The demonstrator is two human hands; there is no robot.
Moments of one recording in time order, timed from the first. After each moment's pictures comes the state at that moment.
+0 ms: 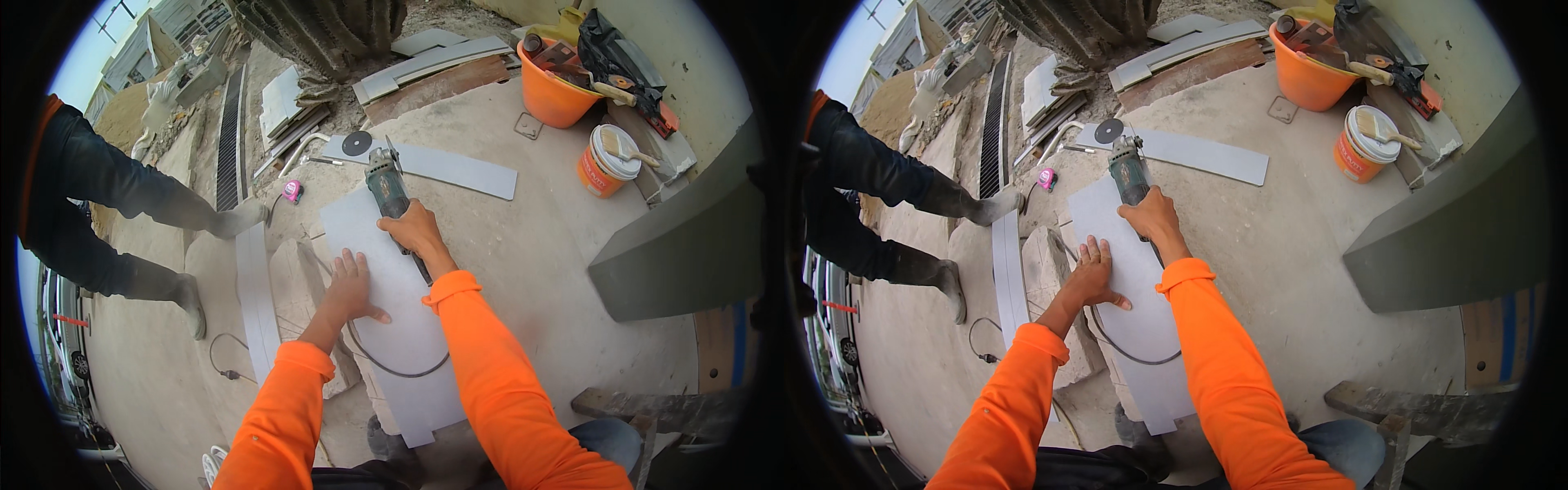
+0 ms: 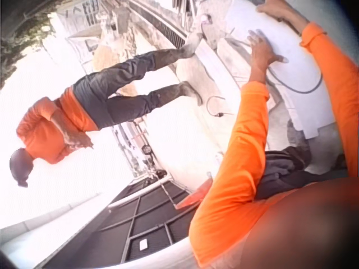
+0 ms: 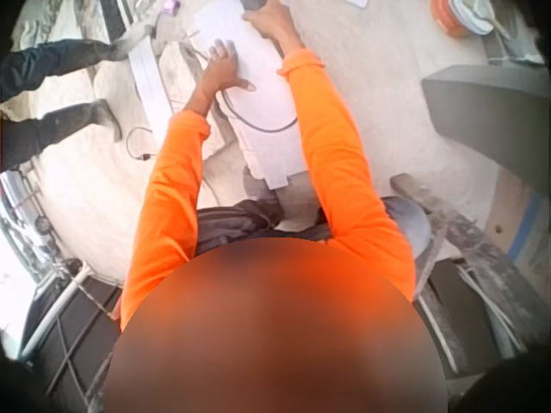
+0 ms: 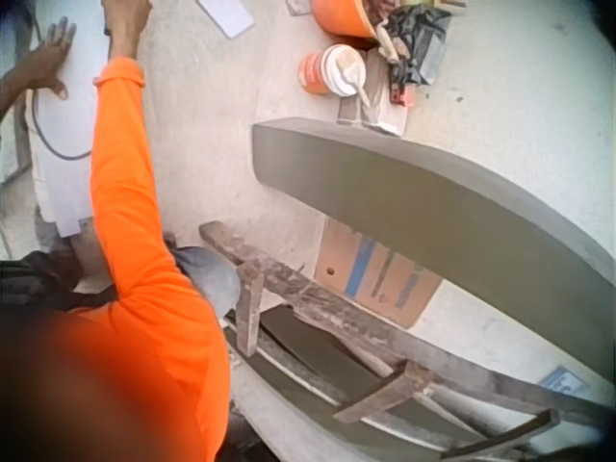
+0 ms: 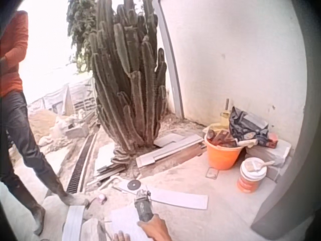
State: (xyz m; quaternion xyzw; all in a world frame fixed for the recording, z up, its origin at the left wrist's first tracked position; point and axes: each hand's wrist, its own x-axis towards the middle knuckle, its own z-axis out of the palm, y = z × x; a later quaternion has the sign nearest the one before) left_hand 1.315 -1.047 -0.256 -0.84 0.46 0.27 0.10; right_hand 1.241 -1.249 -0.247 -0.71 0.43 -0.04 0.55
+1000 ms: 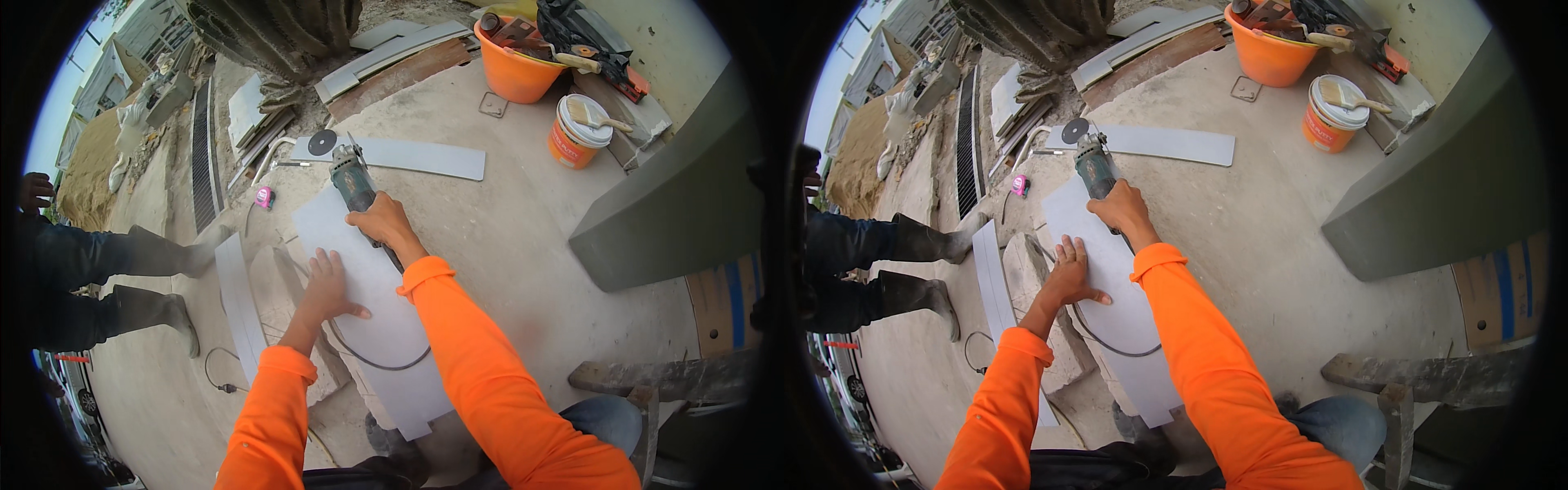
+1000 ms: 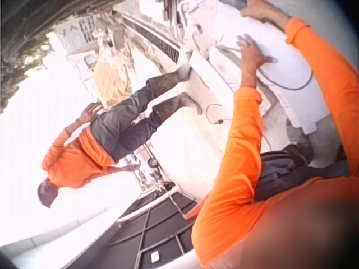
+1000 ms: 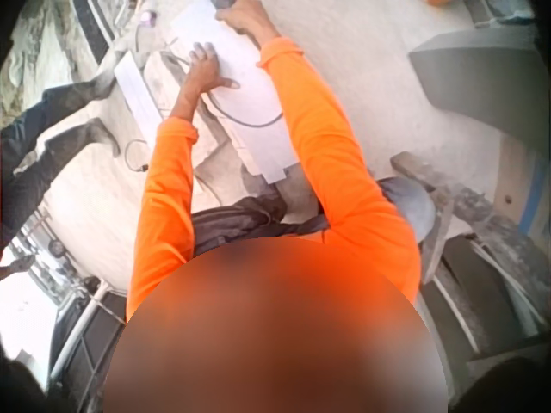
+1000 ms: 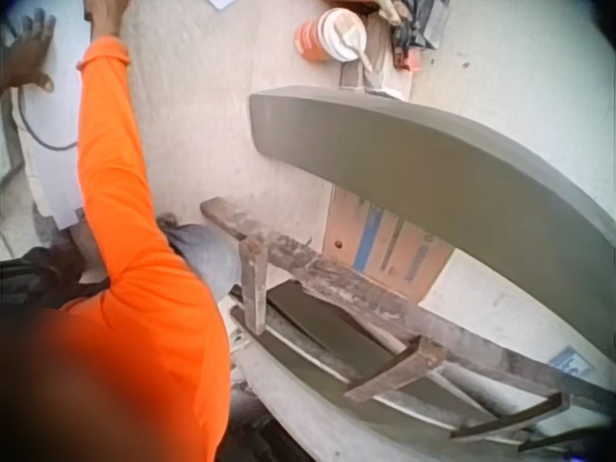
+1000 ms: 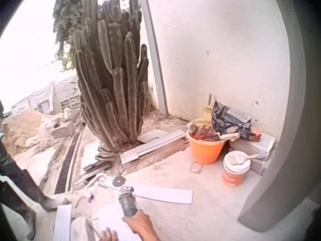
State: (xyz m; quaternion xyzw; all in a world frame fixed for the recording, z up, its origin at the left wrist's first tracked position) left_hand 1.315 -1.047 -0.259 -0.84 0.46 0.27 0.09; right_hand 1.238 -1.248 -0.254 -0.71 0.42 -0.08 0.55
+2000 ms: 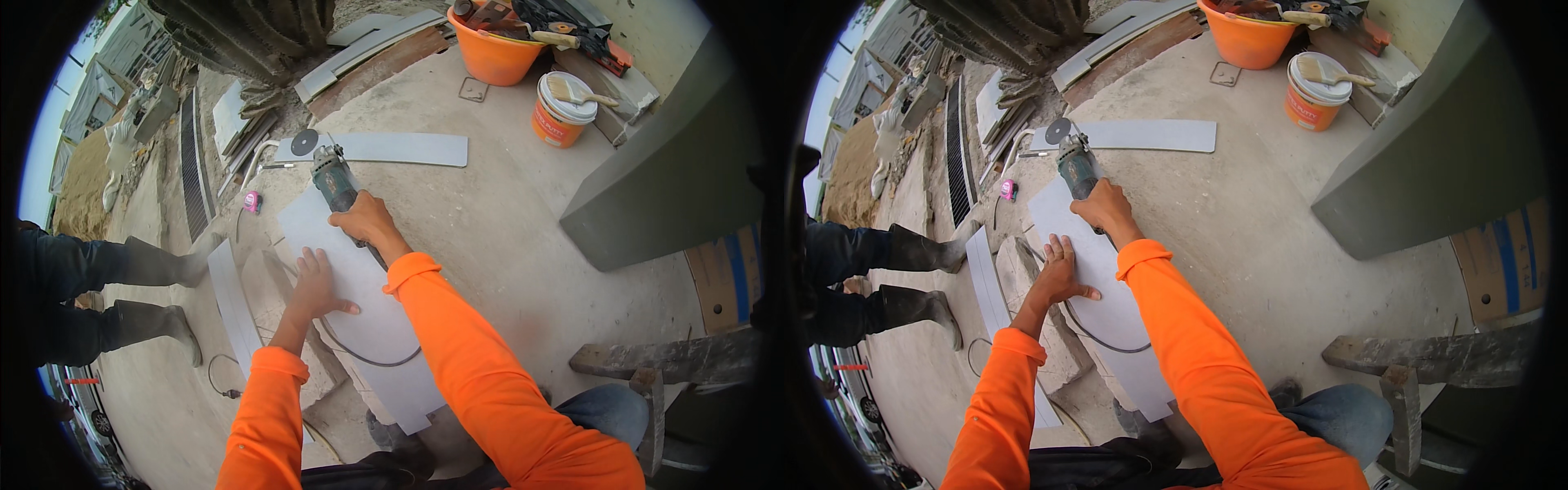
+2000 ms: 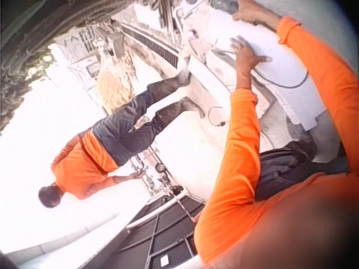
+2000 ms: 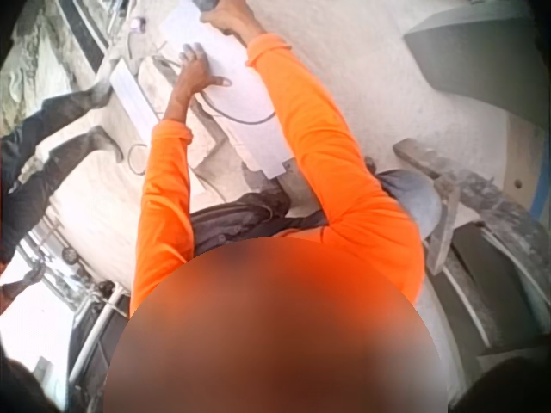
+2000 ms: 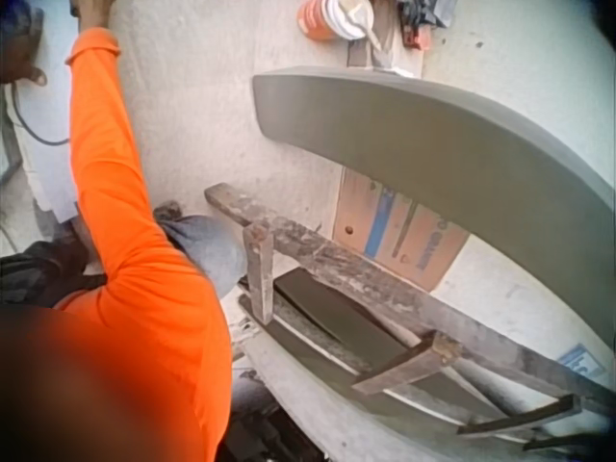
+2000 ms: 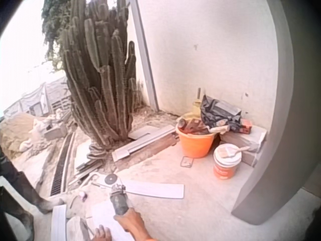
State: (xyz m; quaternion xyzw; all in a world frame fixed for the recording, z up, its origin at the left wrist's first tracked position) left_hand 1.318 -1.051 -0.262 -0.84 0.44 0.28 0.13; right_hand 1.228 -1.243 -0.252 -0.70 0.43 -0.07 0.57
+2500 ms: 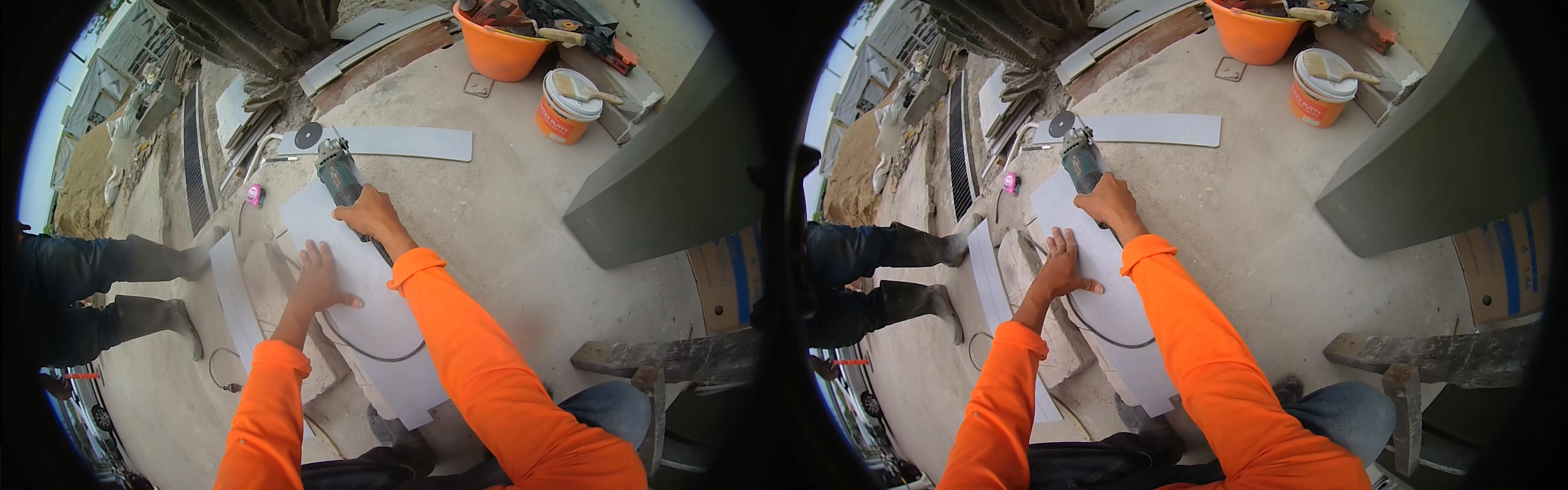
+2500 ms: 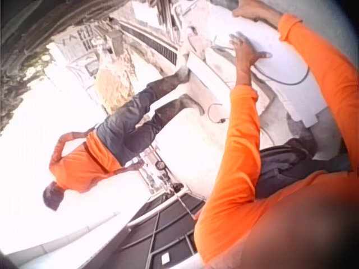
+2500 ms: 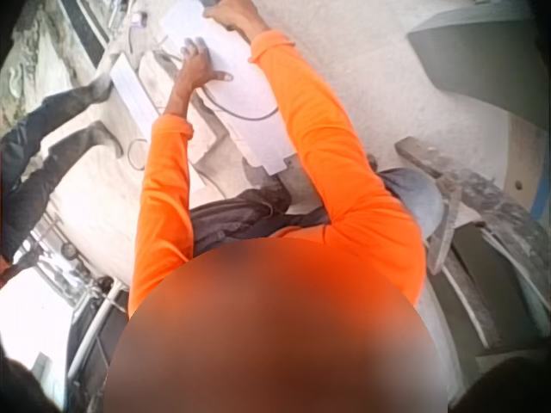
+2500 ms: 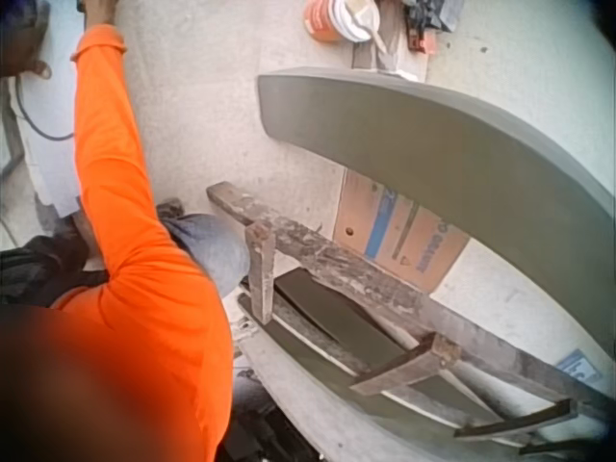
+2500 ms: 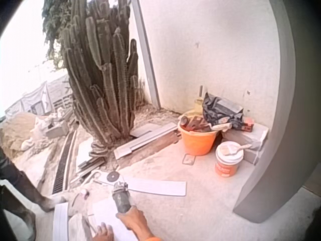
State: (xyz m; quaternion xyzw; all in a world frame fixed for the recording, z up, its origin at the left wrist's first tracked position) left_hand 1.317 -1.049 -0.260 -0.84 0.45 0.28 0.12; right_hand 1.225 -1.239 -0.249 -0.68 0.43 -0.06 0.58
